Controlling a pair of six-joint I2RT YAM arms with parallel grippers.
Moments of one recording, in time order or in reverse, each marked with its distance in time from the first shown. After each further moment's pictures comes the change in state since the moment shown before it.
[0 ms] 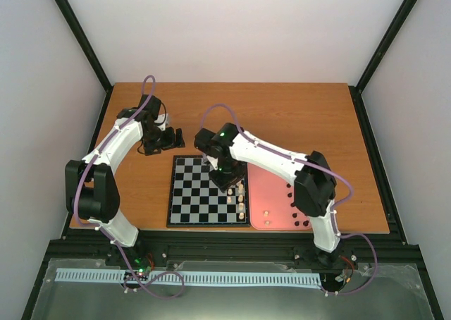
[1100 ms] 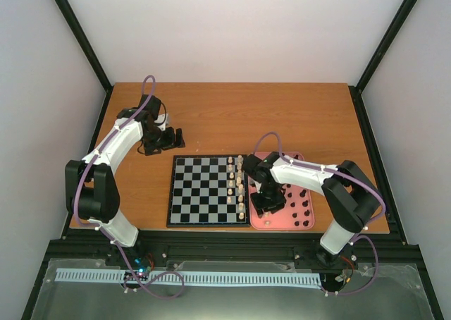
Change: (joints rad) left arm 0.000 0.000 0.000 0.000 0.003 0.000; right arm -0.176 -0.370 -0.817 0.341 -0.074 0.198
